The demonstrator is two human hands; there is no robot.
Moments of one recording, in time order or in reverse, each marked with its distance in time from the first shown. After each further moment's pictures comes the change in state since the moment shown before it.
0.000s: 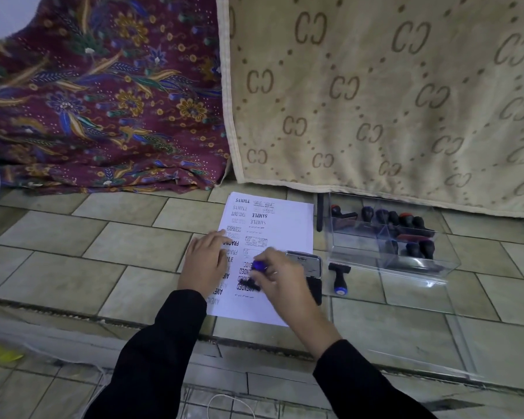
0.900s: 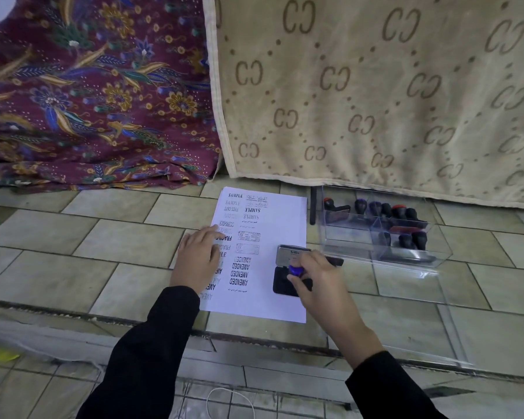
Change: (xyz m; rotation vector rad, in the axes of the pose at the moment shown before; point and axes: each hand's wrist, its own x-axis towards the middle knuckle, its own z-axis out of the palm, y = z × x) left_hand 0.000 0.001 0.000 -0.004 -0.011 -0.021; right_hand -0.033 0.041 -0.050 -0.221 0.057 -0.055
